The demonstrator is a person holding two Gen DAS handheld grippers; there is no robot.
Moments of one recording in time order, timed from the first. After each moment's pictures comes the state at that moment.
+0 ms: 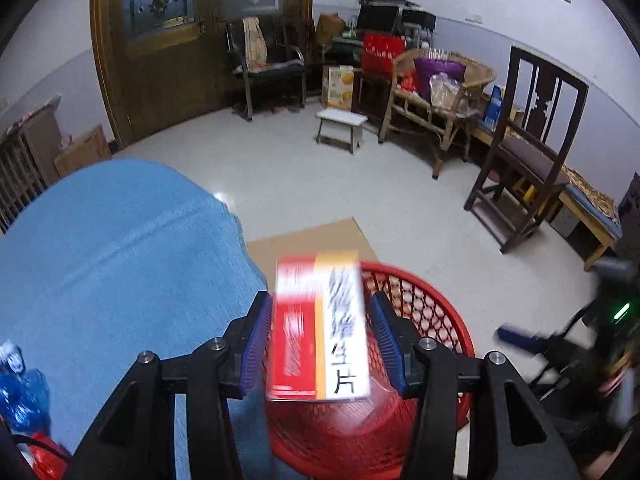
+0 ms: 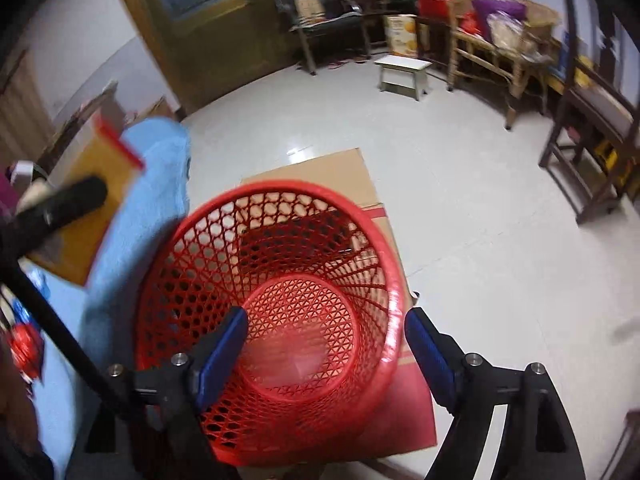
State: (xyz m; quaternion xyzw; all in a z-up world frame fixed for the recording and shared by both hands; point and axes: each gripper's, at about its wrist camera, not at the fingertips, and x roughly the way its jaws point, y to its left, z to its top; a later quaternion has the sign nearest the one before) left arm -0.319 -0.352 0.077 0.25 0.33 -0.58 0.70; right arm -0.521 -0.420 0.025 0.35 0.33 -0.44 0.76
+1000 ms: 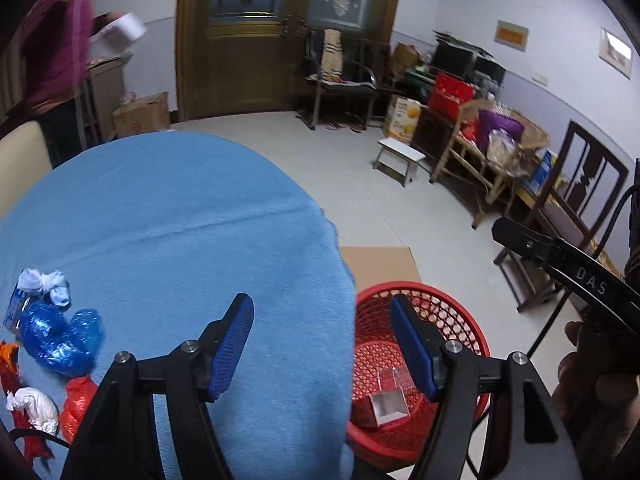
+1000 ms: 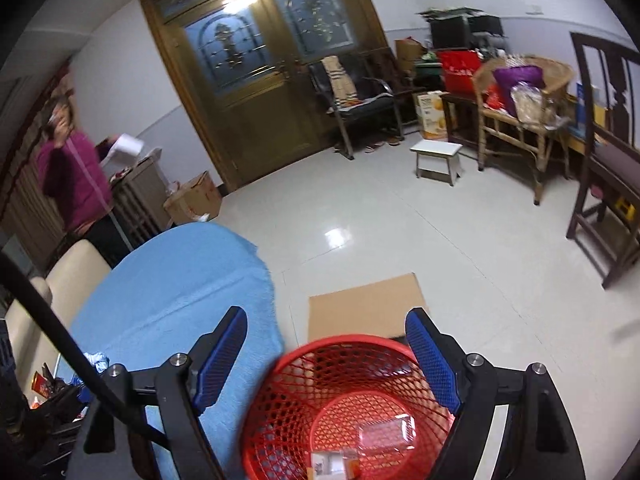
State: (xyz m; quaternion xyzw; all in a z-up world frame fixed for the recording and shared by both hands) left arm -0.242 -0.282 0.109 0.14 0.37 -0.51 0.77; right arm -0.442 -0.435 0.130 0.28 0.22 -0.41 0.84
